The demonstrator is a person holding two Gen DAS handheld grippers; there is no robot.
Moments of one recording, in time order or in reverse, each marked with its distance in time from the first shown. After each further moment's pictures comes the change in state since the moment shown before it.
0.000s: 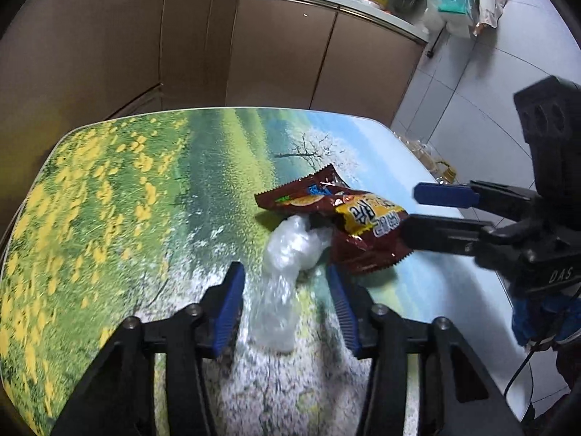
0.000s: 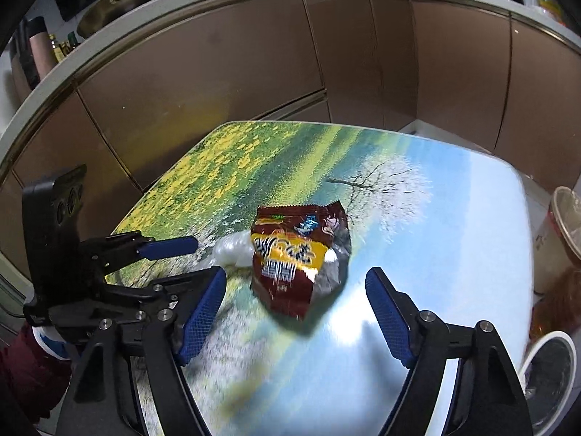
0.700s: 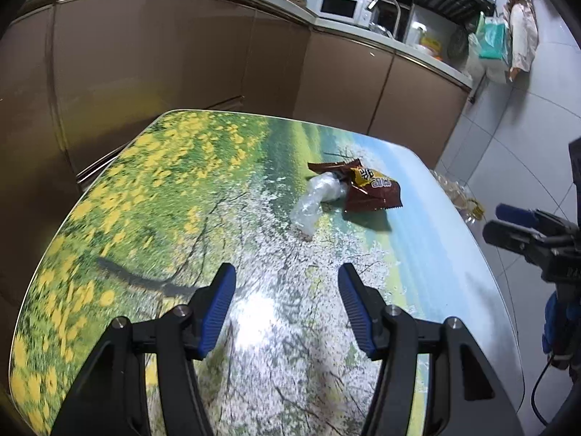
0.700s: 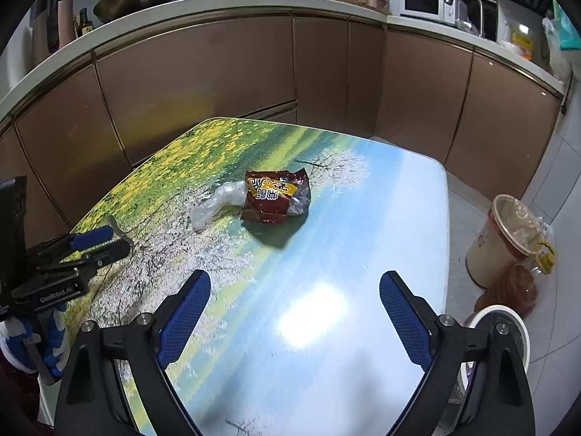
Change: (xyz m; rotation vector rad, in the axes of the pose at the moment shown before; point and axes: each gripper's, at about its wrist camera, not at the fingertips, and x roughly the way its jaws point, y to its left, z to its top) left arm -0.102 -0.021 -0.089 -0.175 -0.147 0.205; right arm -0.098 0.021 -0.071 -0.067 -0.069 -0.189
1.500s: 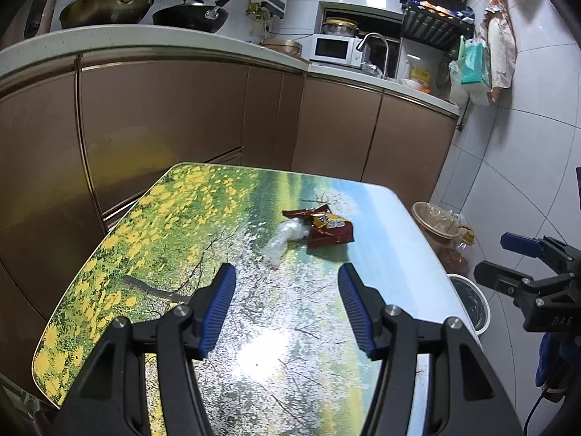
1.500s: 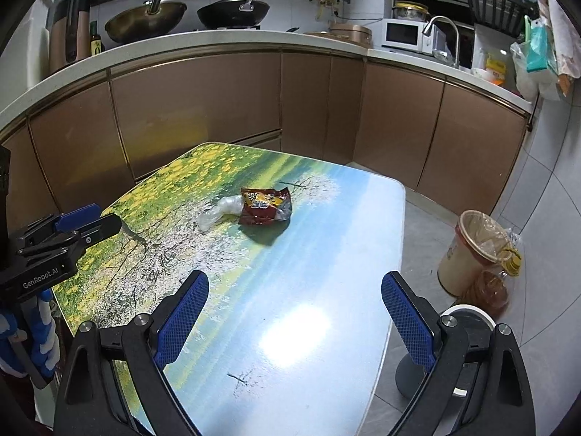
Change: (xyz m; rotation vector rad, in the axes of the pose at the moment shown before) left arm -0.085 -0.055 -0.008 0.010 -0.182 0.062; right arm -0.087 0.010 -0.032 -0.025 -0.108 -0.095
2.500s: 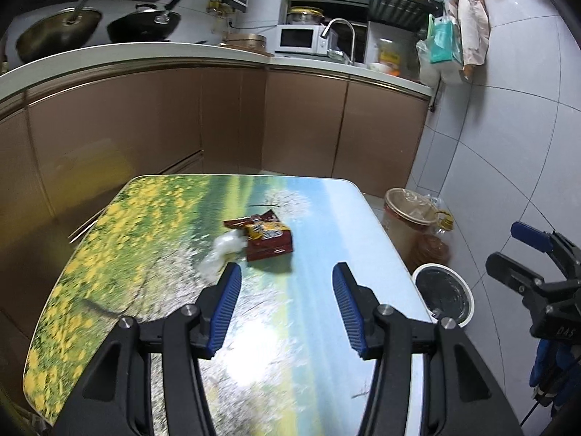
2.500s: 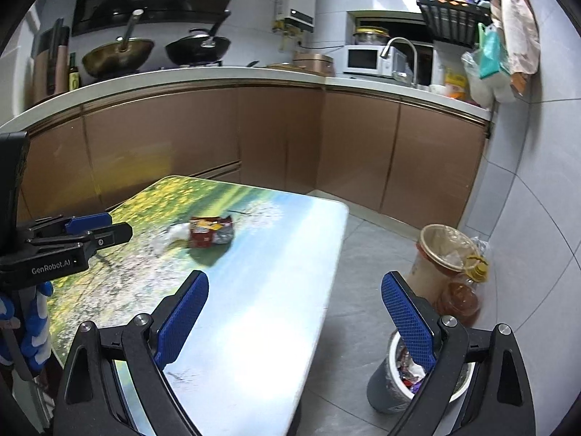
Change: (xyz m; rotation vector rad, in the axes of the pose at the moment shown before) left arm 0.012 -0.073 0.022 0.093 0.028 -0.062; right arm -0.043 -0.066 -0.016 0.049 -0.143 -0.089
